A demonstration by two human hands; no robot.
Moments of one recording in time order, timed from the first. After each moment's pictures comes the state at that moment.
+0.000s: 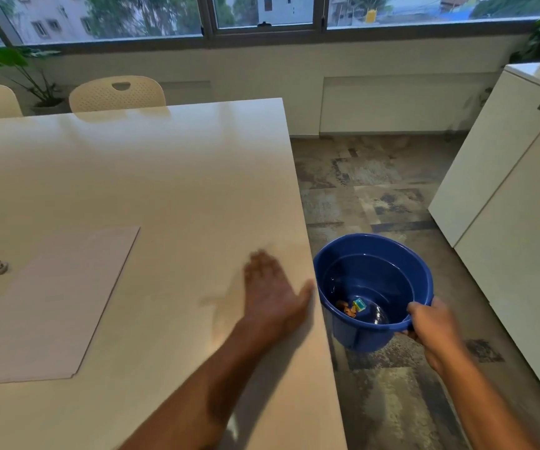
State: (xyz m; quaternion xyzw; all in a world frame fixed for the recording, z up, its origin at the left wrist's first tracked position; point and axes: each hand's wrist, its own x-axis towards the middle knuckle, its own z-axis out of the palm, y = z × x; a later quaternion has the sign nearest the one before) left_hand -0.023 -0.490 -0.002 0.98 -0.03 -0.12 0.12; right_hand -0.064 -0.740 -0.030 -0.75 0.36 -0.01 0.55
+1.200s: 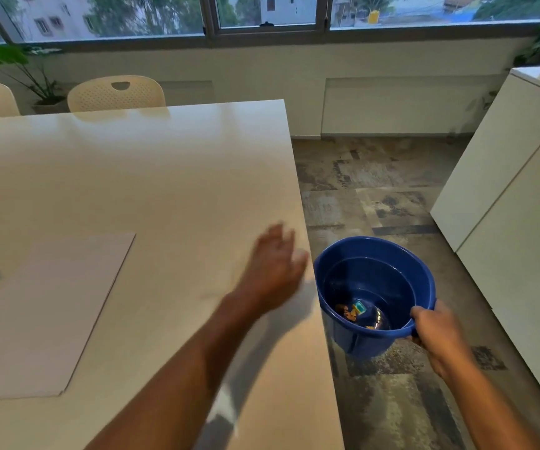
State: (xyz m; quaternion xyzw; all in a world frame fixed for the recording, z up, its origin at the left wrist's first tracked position) left_hand 0.039 -0.477 0.019 0.97 -0.16 0.01 0.18; right_hand -0.043 -0.748 -0.036 -0.75 0.36 0.00 0.55
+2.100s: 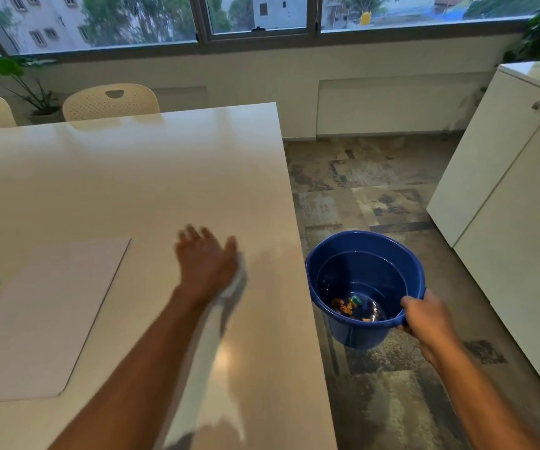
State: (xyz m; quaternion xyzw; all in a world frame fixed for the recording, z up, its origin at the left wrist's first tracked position) left_hand 0.070 -0.402 0.005 0.99 0.11 0.00 0.09; right_hand -0.044 -0.747 -0.027 -0.76 0.34 -0.02 0.55
